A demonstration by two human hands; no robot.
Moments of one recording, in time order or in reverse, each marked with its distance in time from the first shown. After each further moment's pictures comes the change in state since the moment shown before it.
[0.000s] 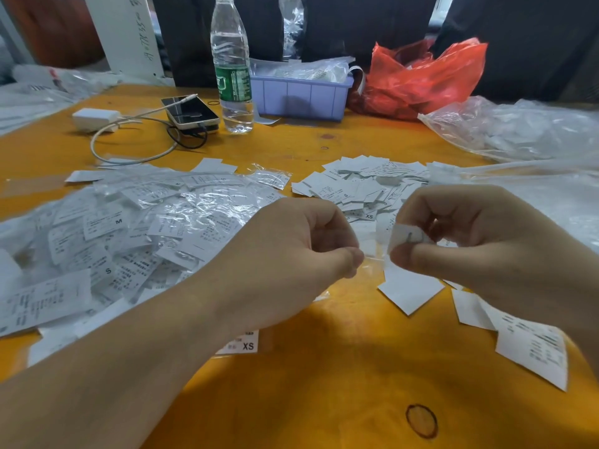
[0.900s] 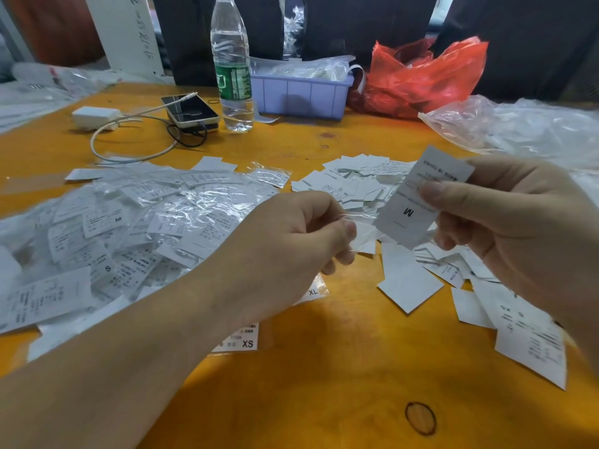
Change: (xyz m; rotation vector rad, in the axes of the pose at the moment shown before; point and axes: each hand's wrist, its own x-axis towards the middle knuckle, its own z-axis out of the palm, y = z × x) left_hand 0.004 -0.006 -0.001 -0.086 0.006 -0.025; right_hand 0.003 0.008 -0.007 0.450 0.227 0.090
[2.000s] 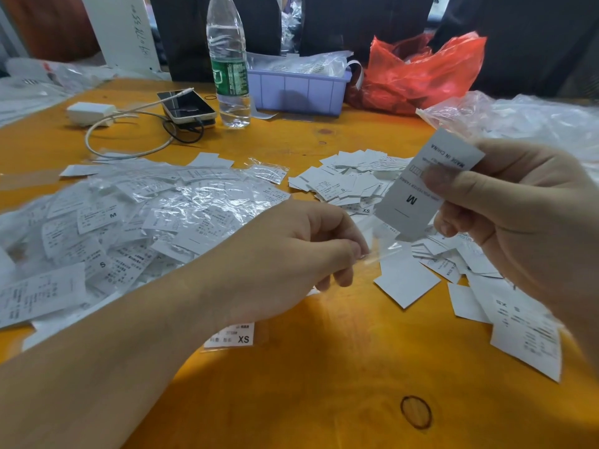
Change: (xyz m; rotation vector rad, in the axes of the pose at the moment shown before) left_hand -0.001 0.003 0.000 -0.070 -0.212 -0.006; right_hand 0.001 0.003 -0.002 0.018 0.020 -0.134
